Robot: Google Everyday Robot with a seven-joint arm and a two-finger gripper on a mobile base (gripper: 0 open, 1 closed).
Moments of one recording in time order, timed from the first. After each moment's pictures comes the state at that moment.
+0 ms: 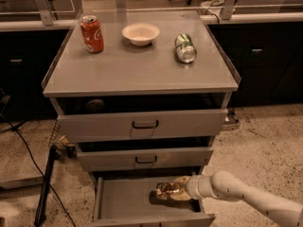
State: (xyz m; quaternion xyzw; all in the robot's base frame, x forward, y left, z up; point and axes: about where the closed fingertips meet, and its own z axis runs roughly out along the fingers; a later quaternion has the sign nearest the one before) arm 0.525 -0.146 0.290 -0.54 0.75 0.18 0.34
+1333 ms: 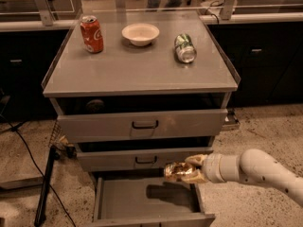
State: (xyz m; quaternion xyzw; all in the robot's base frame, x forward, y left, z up) arm 0.505 -0.167 0.515 -0.55 0.72 0.15 0.38
